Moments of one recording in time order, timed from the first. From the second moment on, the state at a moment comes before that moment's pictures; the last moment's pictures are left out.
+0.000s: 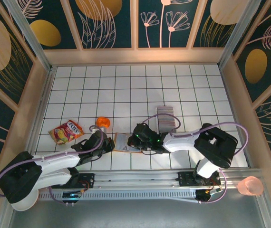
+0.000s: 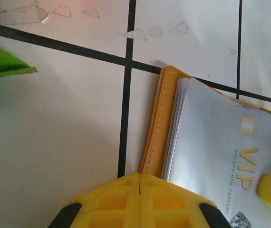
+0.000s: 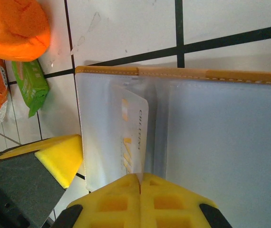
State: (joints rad) left arm -0.79 1.11 0.21 0.07 -0.02 -1.02; right arm 1.08 1.61 0.65 0.17 -0.08 1.23
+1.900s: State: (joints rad) left arm -0.80 1.07 0.18 0.08 0.02 -1.03; right arm 1.10 1.70 0.84 -0.13 -0.02 1.09
